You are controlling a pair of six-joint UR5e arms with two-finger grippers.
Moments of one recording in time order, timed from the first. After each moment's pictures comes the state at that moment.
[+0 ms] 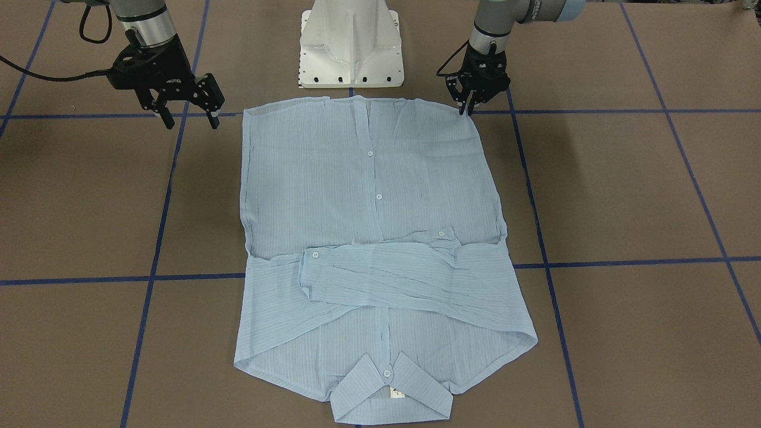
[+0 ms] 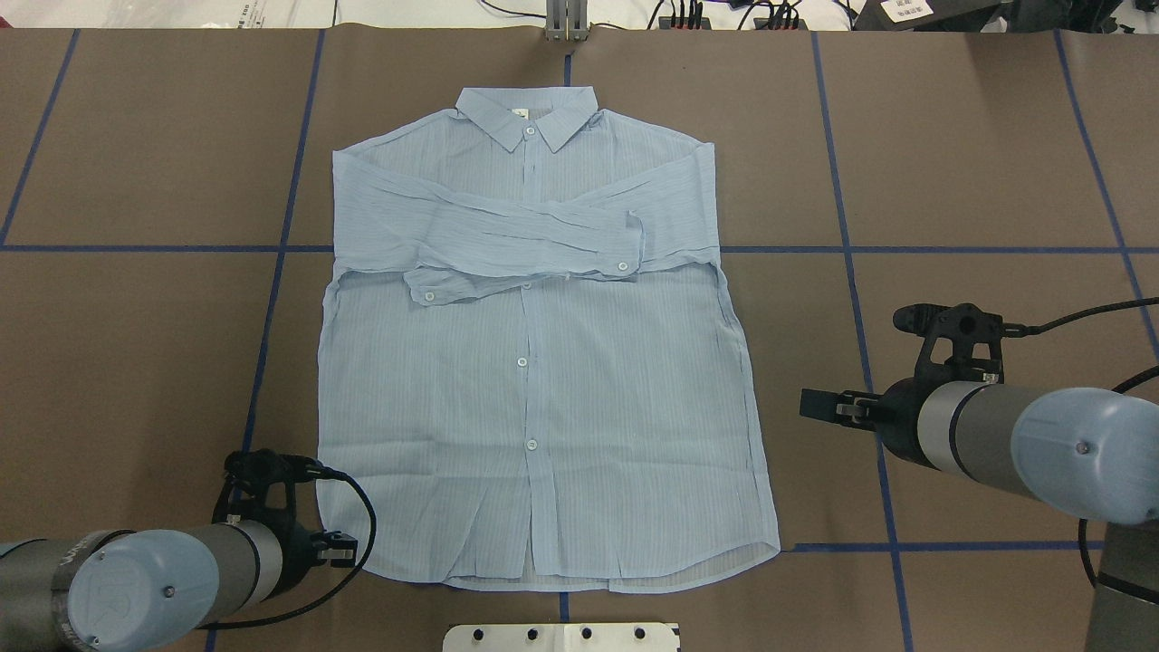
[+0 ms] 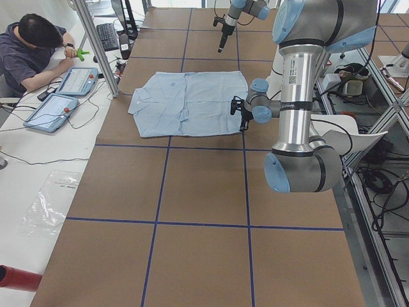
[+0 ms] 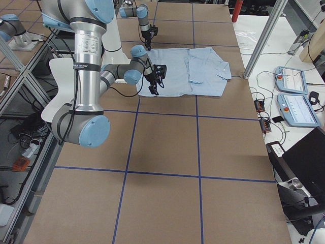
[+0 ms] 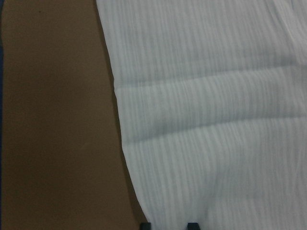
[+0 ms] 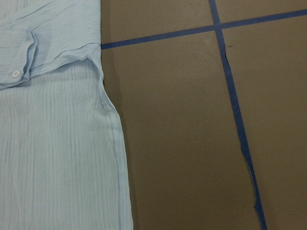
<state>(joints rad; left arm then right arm) -0.13 -1.59 -2.09 -1.89 -1.51 -1.40 0.39 -1.64 2.25 -1.28 1.53 1.44</state>
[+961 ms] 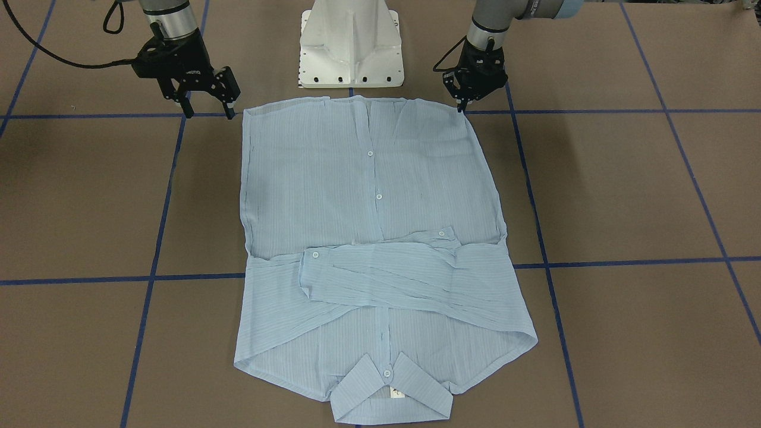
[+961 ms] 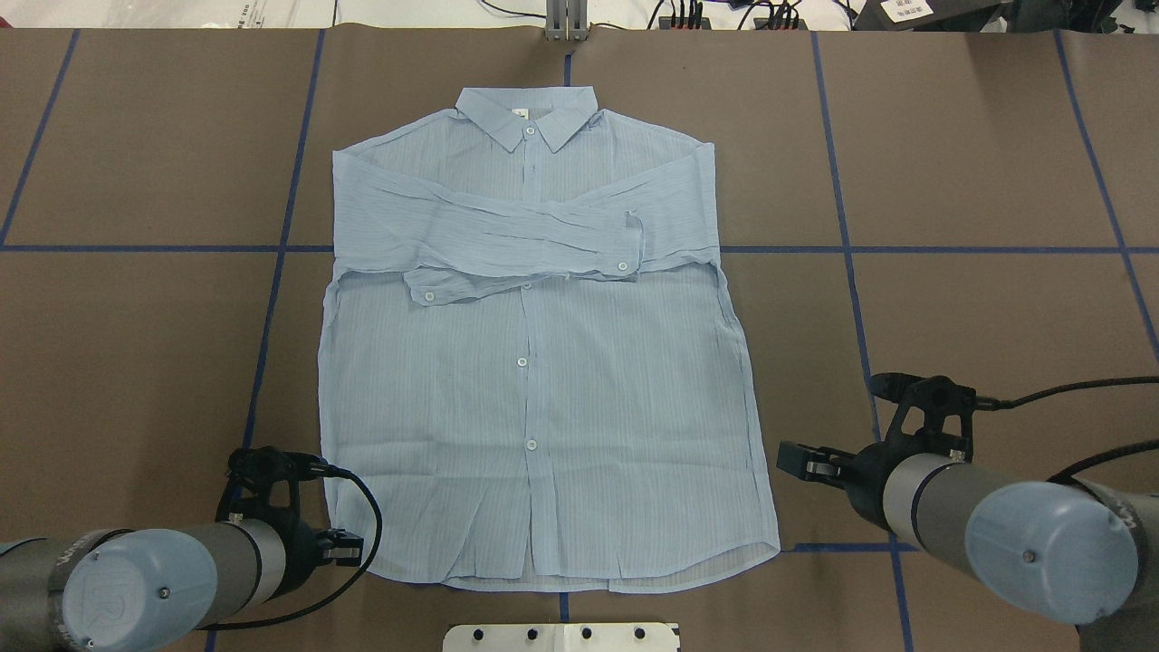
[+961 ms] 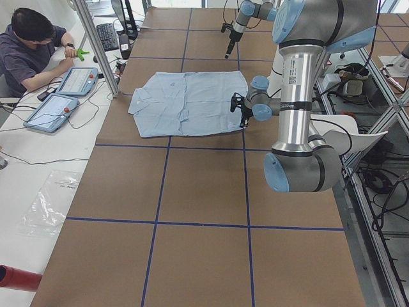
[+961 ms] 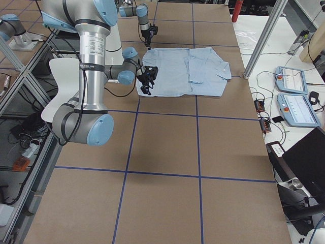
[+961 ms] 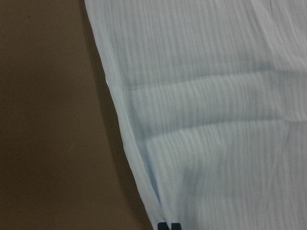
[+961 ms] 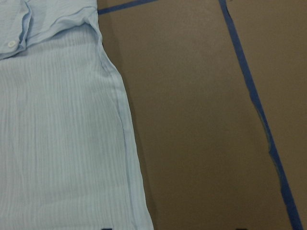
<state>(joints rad) -0.13 -1.60 -2.11 -1.89 -1.50 -1.40 0.18 -1.66 2.25 -1.28 1.36 1.64</state>
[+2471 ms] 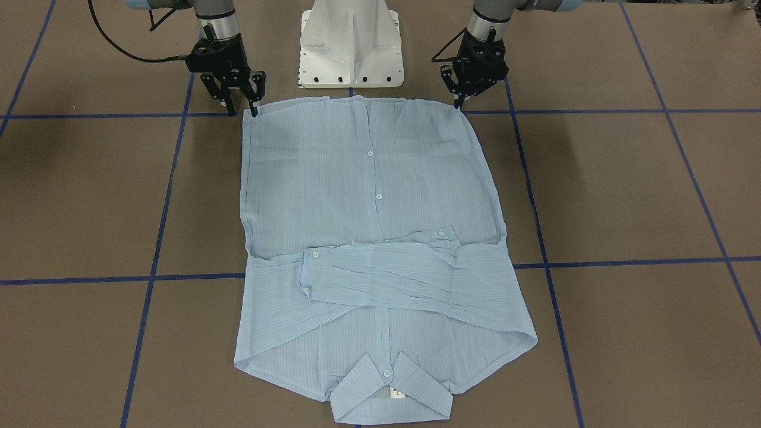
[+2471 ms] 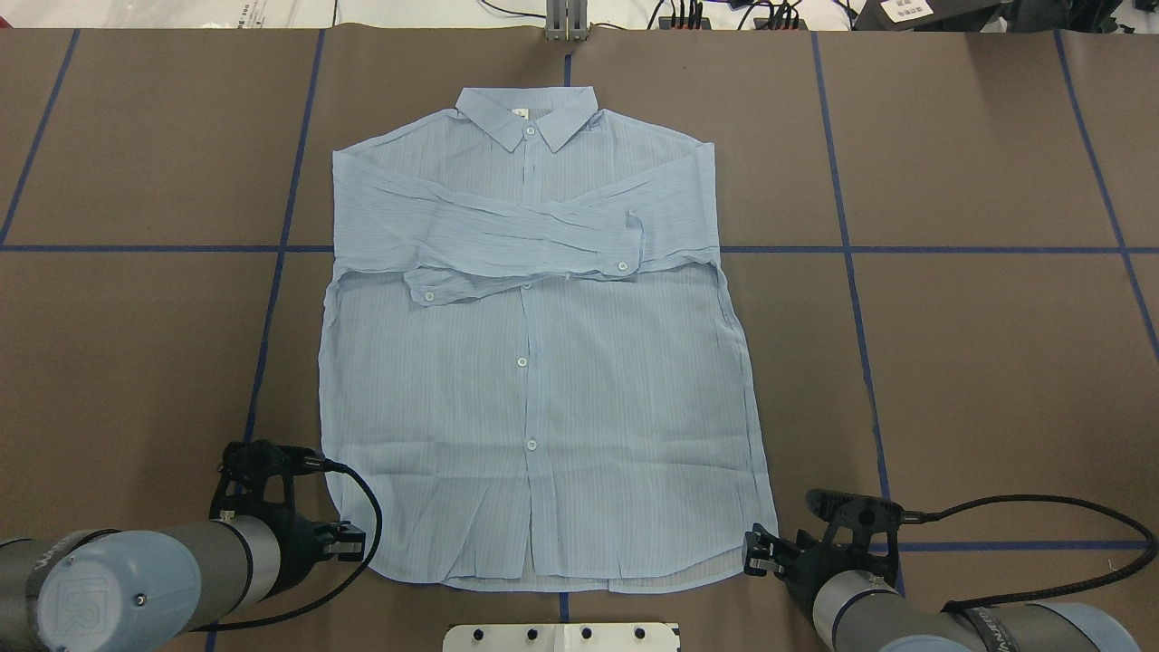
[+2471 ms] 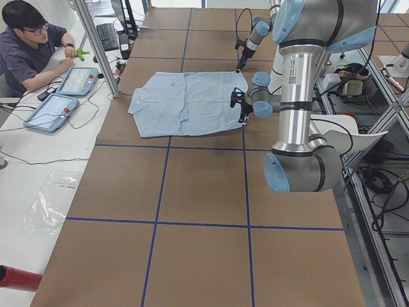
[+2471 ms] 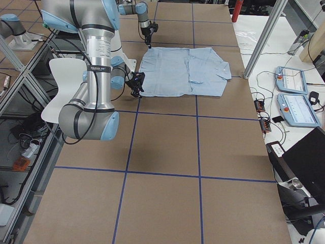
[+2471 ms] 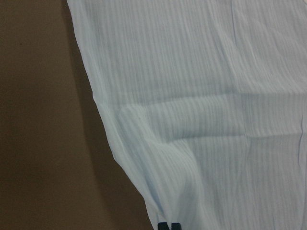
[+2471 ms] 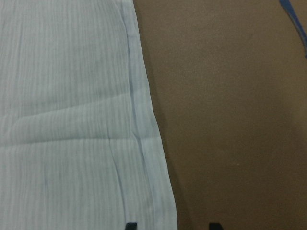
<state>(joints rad) -0.13 -1.59 -2.15 -1.90 -1.48 -1.39 -0.05 -1.59 2.10 -1.28 1.13 1.76</state>
